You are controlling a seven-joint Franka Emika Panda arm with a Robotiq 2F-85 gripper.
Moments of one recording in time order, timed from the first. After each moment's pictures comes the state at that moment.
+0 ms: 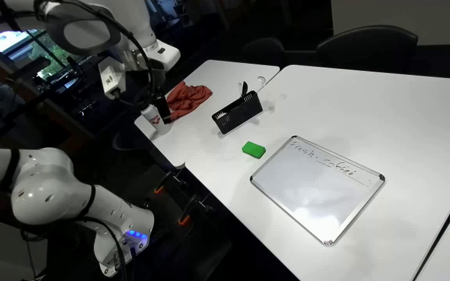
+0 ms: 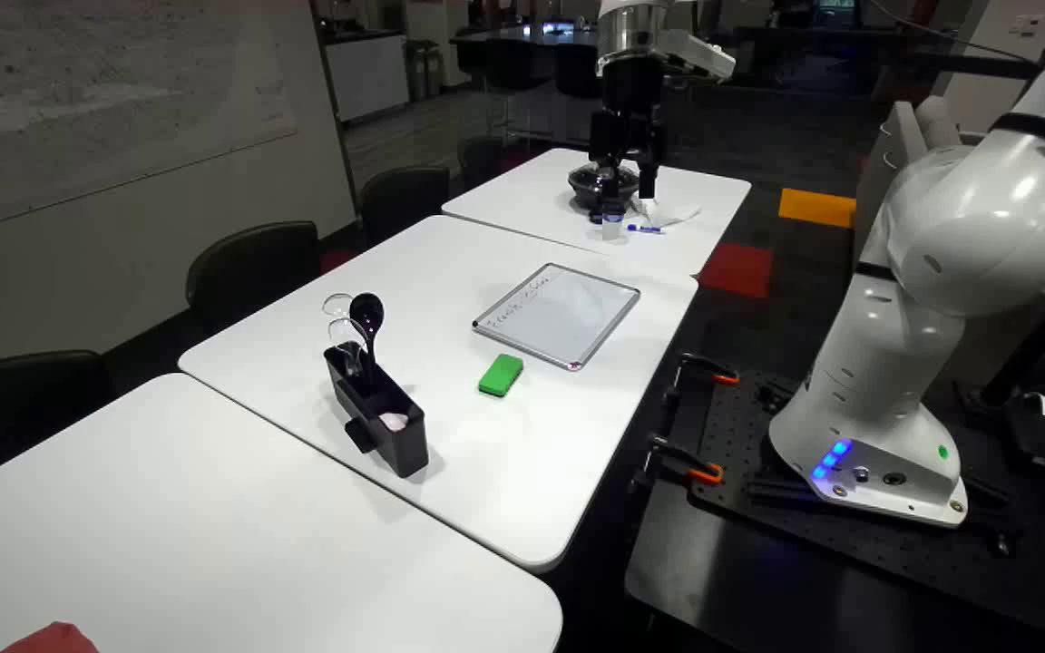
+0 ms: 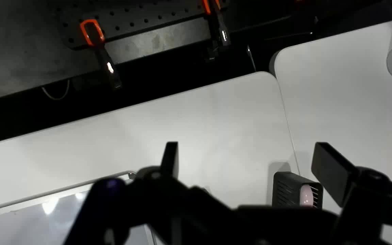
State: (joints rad) arm -0.08 -0.46 -0.22 -2.48 0.17 1.77 -0.03
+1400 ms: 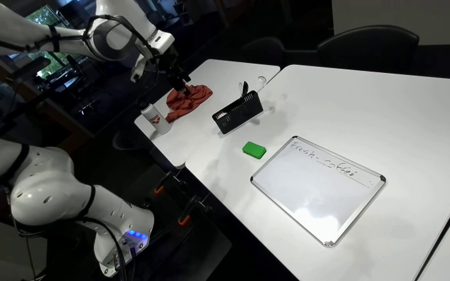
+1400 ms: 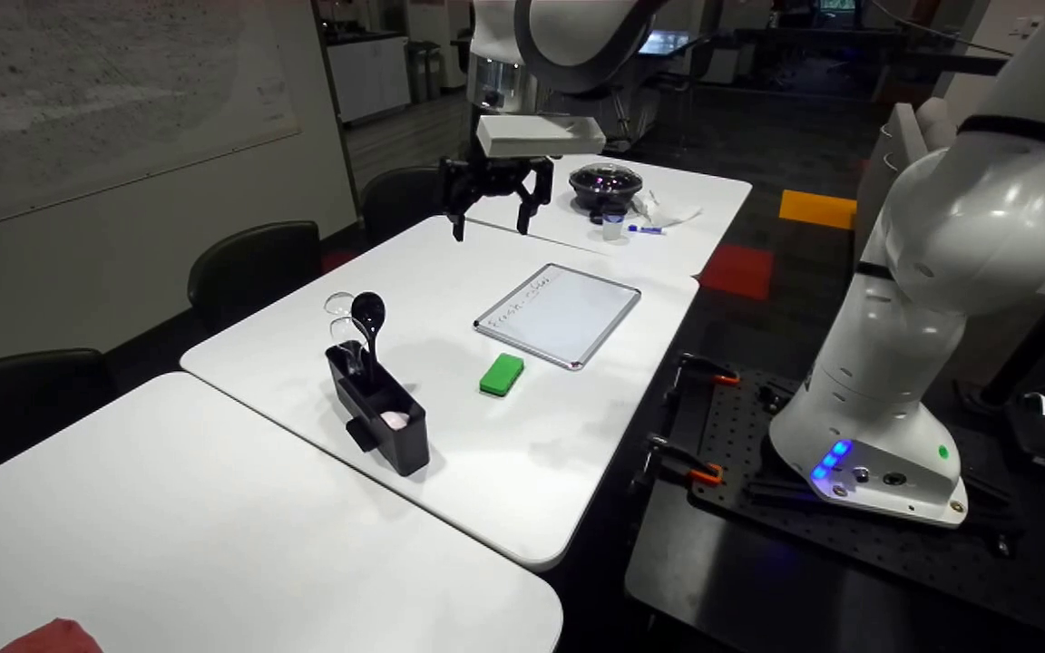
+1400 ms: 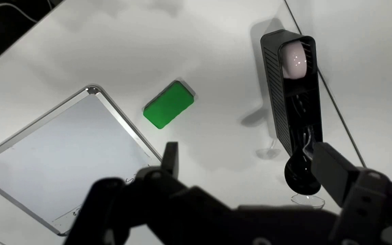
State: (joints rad) arm -0.12 -0.23 0.24 -2.45 0.05 2.38 0.76
